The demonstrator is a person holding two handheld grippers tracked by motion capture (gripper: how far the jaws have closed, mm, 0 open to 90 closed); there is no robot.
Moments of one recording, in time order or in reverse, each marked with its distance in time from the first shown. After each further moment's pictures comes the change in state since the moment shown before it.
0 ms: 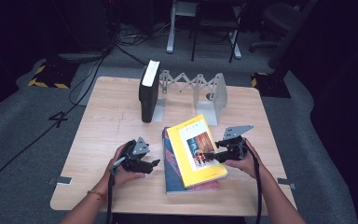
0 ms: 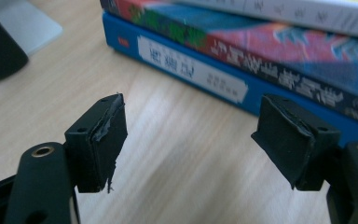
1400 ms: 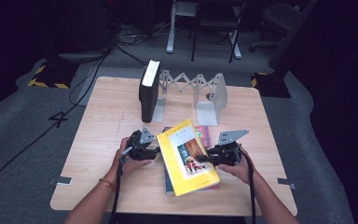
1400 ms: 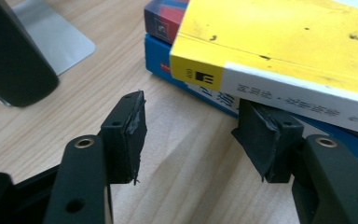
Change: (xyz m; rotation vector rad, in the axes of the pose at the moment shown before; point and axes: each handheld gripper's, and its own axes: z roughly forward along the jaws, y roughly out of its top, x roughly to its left) left arm 0.022 0.013 0.029 -0.008 0.067 -0.037; right arm 0.025 0.005 0.012 -0.077 0.095 -0.014
